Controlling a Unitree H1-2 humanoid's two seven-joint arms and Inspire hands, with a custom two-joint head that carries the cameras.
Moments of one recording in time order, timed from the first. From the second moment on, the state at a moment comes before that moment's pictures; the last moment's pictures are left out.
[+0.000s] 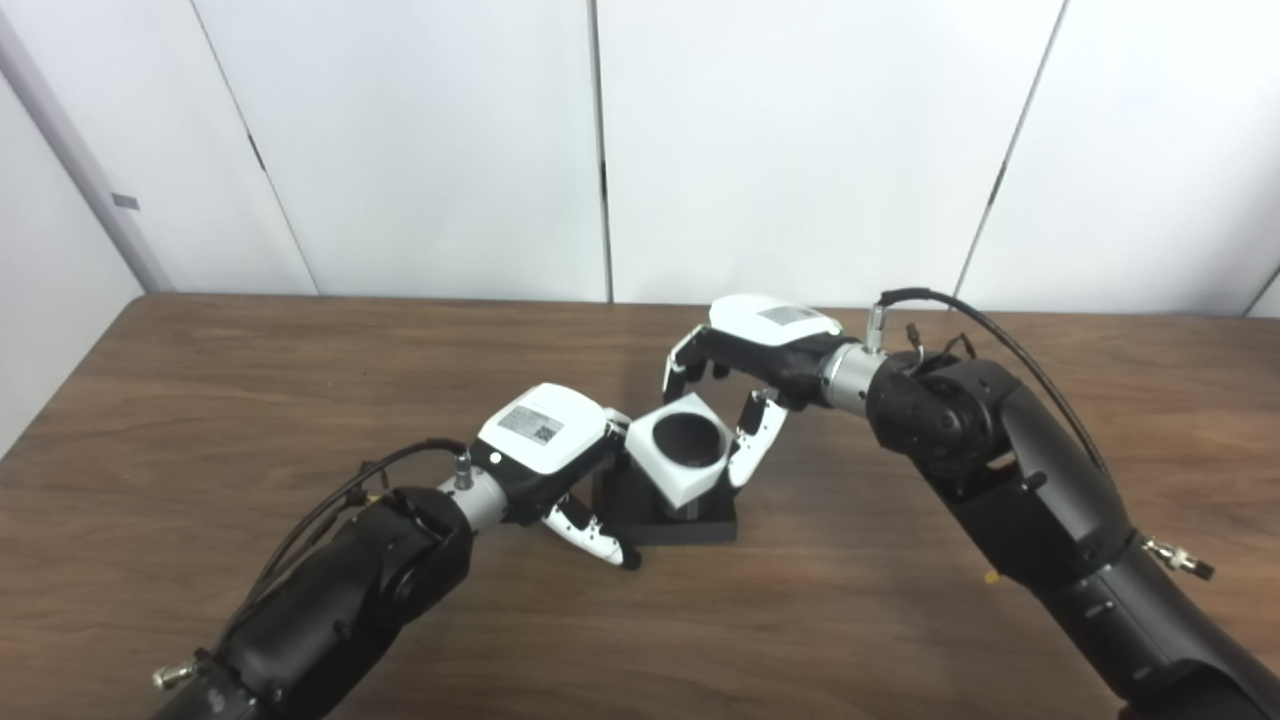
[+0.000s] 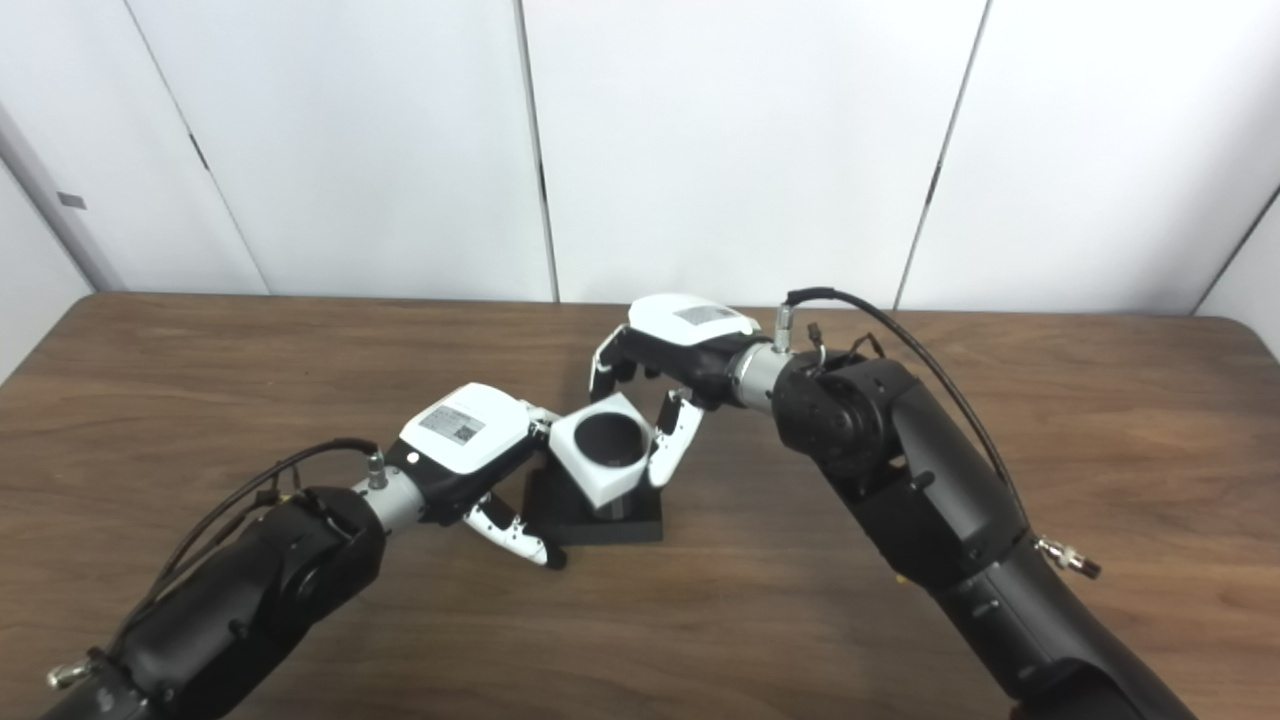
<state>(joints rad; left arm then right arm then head) -0.44 0.48 -0.63 0.03 0.90 -0.01 -0.28 -0.67 -0.31 0.48 0.01 -0.66 0.14 0.67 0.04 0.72</state>
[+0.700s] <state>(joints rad) -0.44 0.47 -0.63 0.03 0.90 -0.01 -0.28 -0.66 -0.30 0.48 0.01 -0.65 0.15 0.68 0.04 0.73</state>
